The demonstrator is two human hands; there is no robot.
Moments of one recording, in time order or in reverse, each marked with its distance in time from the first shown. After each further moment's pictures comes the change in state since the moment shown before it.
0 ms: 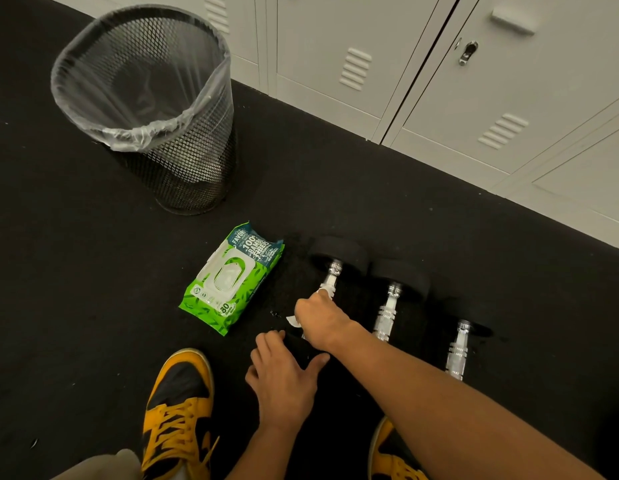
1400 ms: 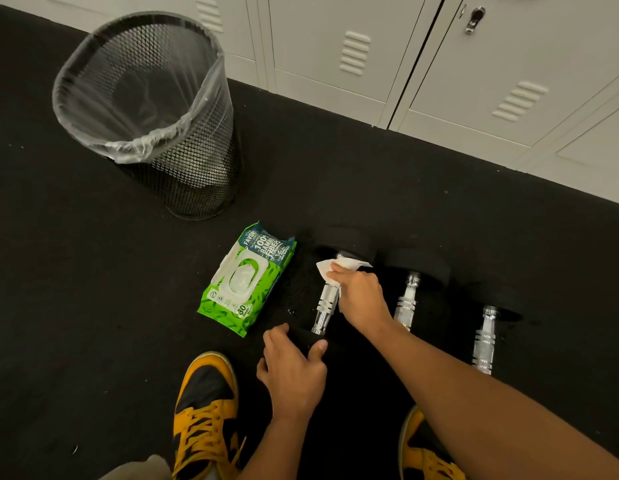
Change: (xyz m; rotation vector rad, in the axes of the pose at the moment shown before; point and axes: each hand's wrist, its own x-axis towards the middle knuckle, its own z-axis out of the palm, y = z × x) left_hand 0.015 -0.004 -0.007 -0.106 0.025 -0.076; right_hand 0.021 0.049 0.026 0.421 0.404 0.148
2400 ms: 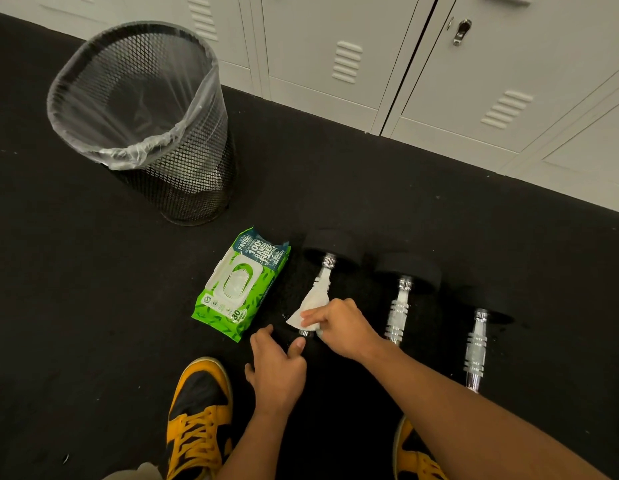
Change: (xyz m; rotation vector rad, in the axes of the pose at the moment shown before) left_hand 0.018 -0.002 -0.012 -0.057 -0.093 -0.112; right_hand -0.021 -0.002 0.030 0.218 -0.287 0.000
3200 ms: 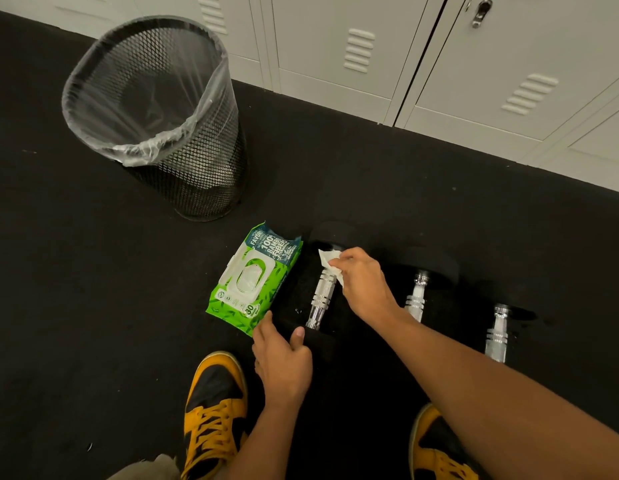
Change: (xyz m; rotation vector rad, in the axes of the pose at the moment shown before) left_hand 0.004 0.000 -0.008 -0.027 0.108 0.047; right_hand 0.020 -0.016 -0.042 -0.179 0.346 -0.098
